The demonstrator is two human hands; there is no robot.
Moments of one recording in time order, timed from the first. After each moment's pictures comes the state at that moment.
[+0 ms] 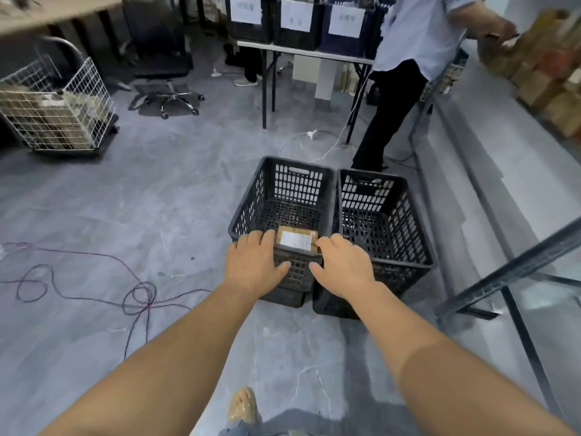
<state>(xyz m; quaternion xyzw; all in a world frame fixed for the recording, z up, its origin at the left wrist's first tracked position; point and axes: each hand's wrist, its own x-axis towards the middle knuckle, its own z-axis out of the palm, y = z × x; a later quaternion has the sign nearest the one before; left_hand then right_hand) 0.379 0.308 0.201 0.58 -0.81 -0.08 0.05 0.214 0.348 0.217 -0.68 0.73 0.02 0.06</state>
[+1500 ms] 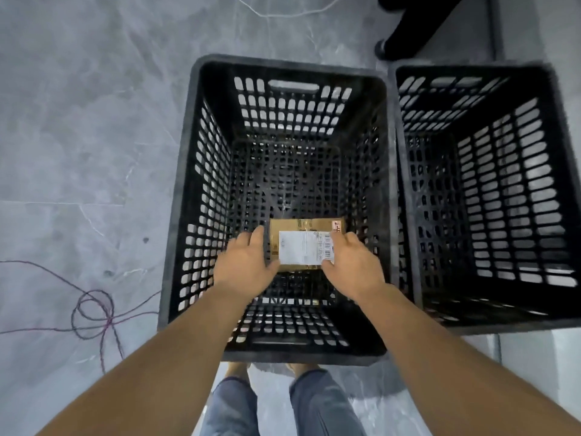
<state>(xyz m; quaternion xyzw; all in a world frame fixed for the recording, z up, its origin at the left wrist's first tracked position) 0.287 -0.074 -0.106 0.54 -0.77 -0.28 -0.19 0.110 -0.001 -0.094 -0.49 0.80 0.08 0.34</state>
